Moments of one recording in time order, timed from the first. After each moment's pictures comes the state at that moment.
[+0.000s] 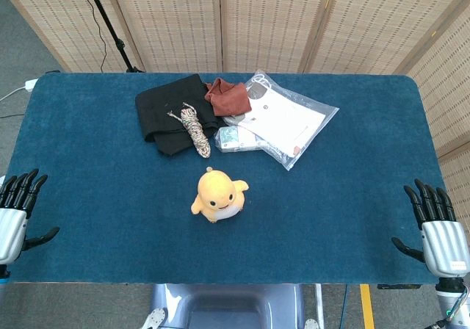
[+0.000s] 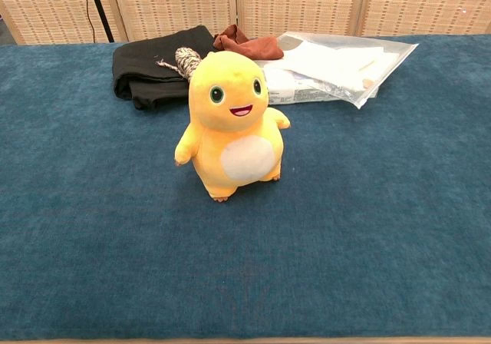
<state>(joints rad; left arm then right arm) -0.10 -1.16 -0.03 -1.53 1.59 1.56 -0.03 0.06 -1.15 0.07 -1.57 -1.59 1.59 -0.05</state>
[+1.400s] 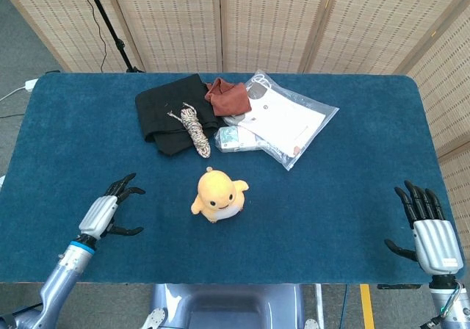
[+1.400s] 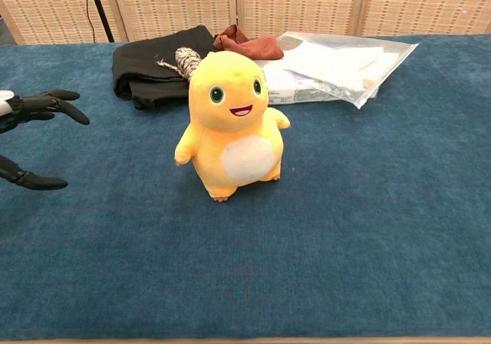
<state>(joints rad) -0.37 -1.43 -0.08 -1.54 1.41 1.09 -0.30 0.08 -1.15 0.06 -1.59 -1.57 1.53 -0.02</state>
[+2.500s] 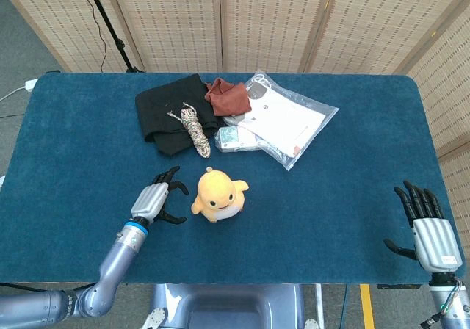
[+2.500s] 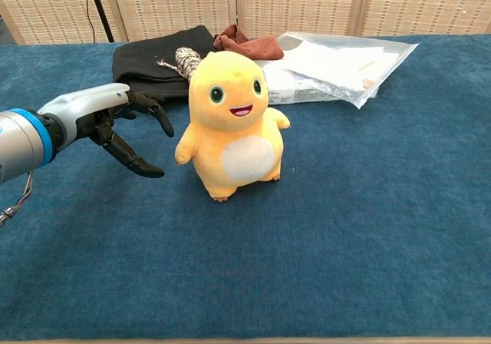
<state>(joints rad) -0.61 -1.59 -0.25 -1.74 0.82 1.01 0.29 0.09 -1.14 0.06 -1.59 -1.55 1.49 0.01</state>
